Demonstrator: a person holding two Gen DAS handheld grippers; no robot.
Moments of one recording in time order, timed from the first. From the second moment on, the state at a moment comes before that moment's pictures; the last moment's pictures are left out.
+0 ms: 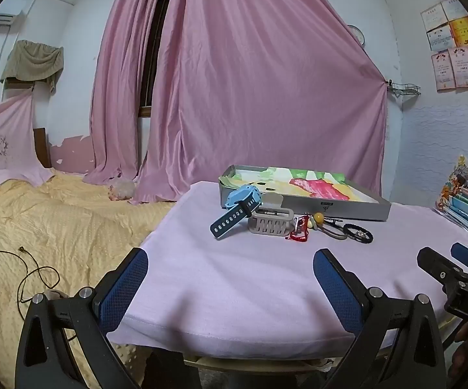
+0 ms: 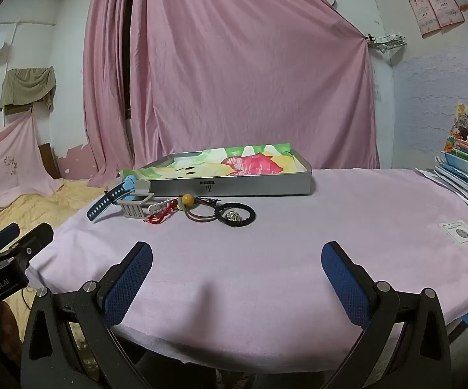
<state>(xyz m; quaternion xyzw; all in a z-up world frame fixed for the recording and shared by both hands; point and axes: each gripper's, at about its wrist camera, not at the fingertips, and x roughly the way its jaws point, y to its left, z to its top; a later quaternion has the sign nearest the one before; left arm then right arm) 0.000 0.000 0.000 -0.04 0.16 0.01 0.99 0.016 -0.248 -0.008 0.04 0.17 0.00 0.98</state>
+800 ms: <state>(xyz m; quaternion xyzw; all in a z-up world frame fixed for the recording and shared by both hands) 0.000 0.000 0.000 -0.04 0.16 0.01 0.99 0.021 -0.245 -0.011 0.05 0.18 0.00 0.98</state>
